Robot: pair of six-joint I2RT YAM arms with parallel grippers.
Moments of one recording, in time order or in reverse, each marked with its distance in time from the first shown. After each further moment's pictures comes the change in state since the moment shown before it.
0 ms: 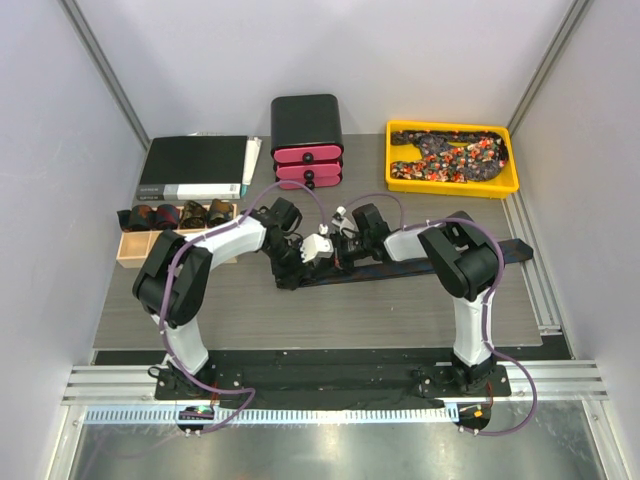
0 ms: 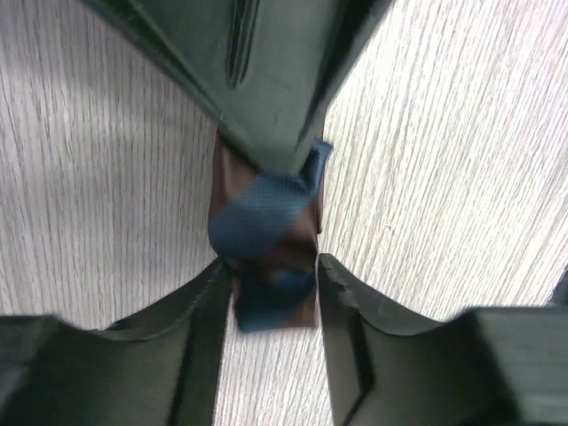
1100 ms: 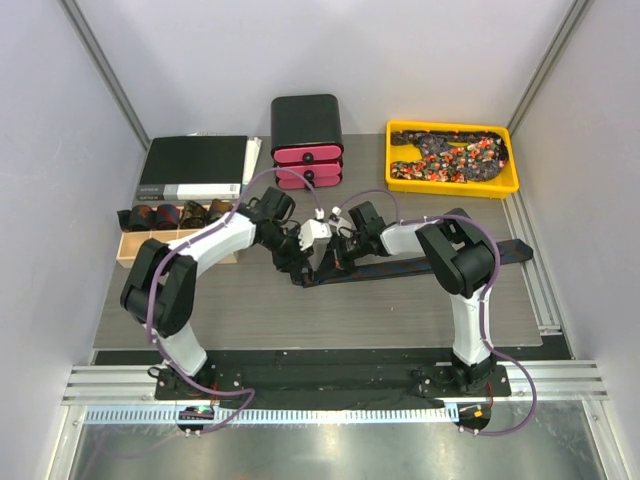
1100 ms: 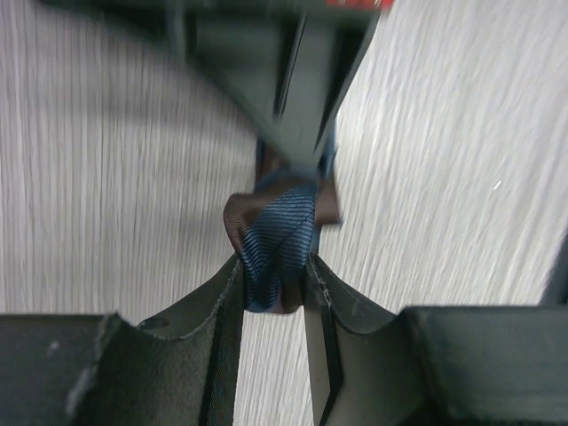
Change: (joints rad) left arm 0.039 -0.101 -0.006 0.048 0.082 -0.002; right arm -0.004 0.039 0.092 -0.224 0.017 -0.210
